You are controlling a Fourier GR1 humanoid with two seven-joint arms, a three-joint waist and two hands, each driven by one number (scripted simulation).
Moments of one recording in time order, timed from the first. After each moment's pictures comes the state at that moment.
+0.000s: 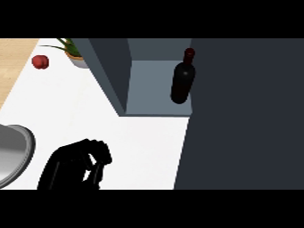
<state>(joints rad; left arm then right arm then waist) -0.18 0.69 -0.87 -1.78 1.04 0.40 -0.75 0.04 -0.15 0.17 -2.40 -0.26 0.38 0.50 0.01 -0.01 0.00</state>
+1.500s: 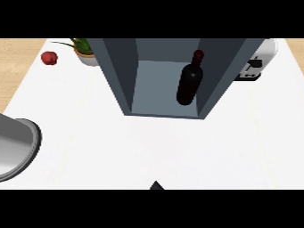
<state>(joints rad) 0.37 1.16 -0.41 -1.75 1.26 -0.15 -0.94 -0.39 -0.15 0.87 -2.35 0.02 -0.30 0.67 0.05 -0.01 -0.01</state>
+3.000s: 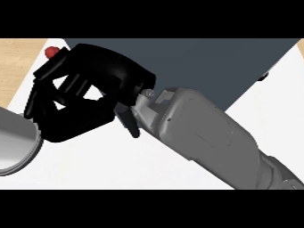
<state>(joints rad) 0.50 1.16 -0.23 -1.72 1.22 -0.36 -0.84 -1.12 -0.01 0.45 -1.36 -0.53 0.06 0.56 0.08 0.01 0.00</state>
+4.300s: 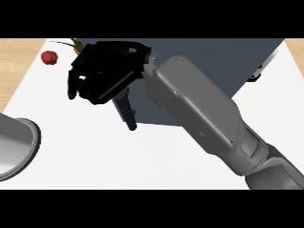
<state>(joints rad) 0.56 1.06 -0.10 -1.68 1.17 -0.46 -0.72 -1.24 0.00 0.38 -0.83 -0.80 0.58 0.41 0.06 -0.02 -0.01</state>
